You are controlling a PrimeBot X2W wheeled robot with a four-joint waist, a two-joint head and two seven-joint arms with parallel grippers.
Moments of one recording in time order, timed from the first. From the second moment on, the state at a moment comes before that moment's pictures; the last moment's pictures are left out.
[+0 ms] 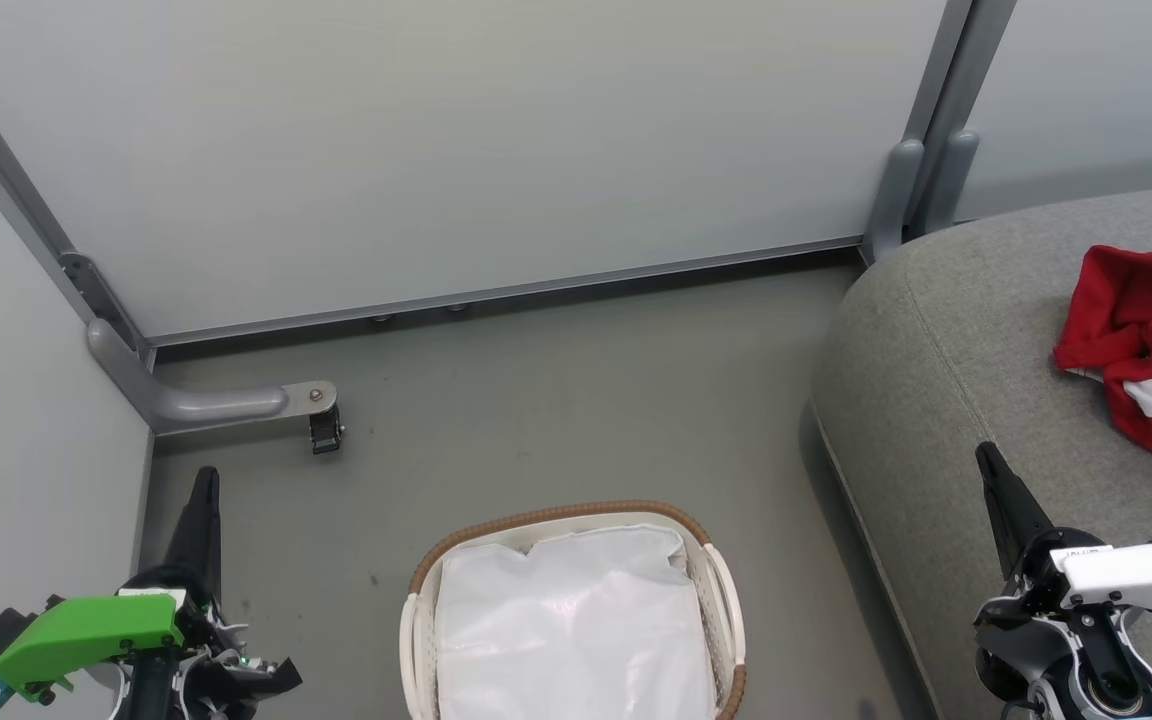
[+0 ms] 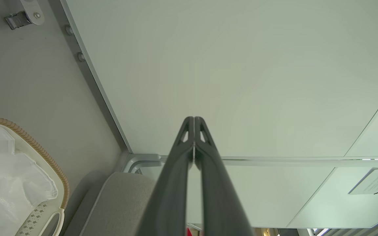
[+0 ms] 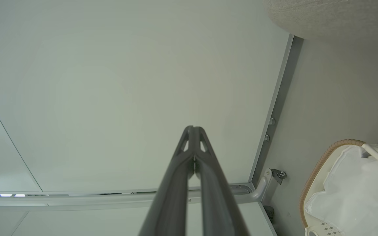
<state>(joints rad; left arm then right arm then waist) -0.10 0.05 0.11 0.25 -1.61 -0.13 0.11 -0.11 -0.05 -0.11 0.24 1.61 0.13 0.12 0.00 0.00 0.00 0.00</state>
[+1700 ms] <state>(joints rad) -0.10 0.05 0.11 0.25 -1.61 -0.13 0.11 -0.11 -0.05 -0.11 0.24 1.61 0.13 0.12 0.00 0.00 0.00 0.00</state>
